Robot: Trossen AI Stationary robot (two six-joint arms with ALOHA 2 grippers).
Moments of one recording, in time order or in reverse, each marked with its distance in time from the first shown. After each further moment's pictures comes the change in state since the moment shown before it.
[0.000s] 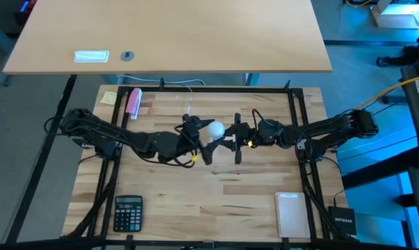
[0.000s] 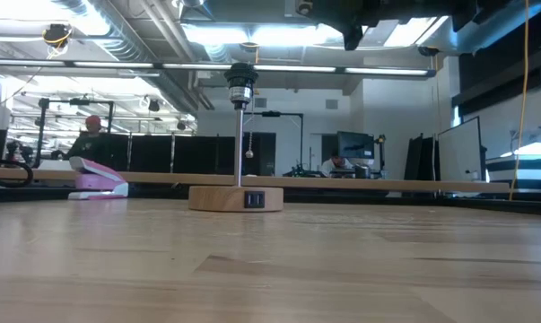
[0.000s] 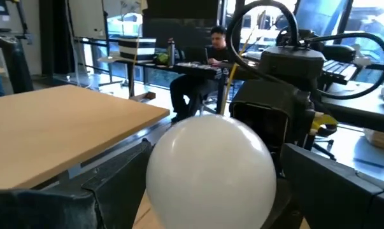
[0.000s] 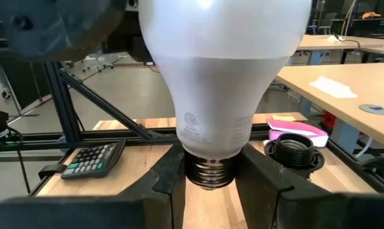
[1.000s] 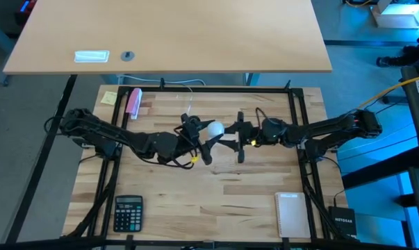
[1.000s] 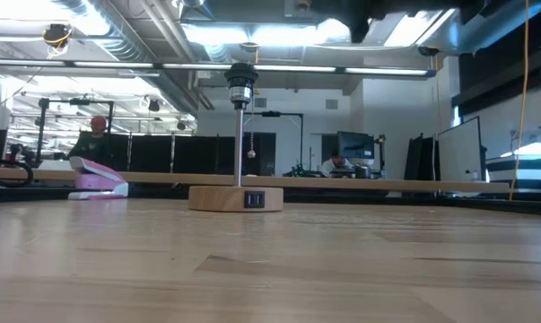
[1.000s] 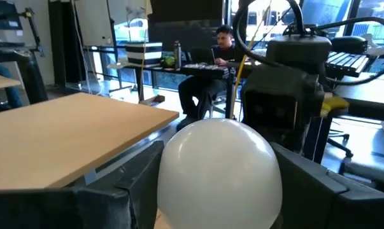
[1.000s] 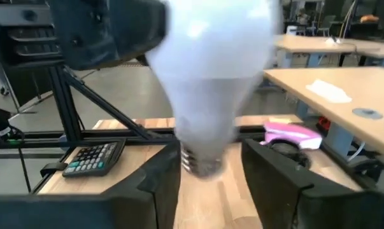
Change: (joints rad) left arm -0.030 -0.026 0.001 -0.008 -0.039 0.084; right arm 0.000 -0.082 0.000 -0.071 0.003 -0.034
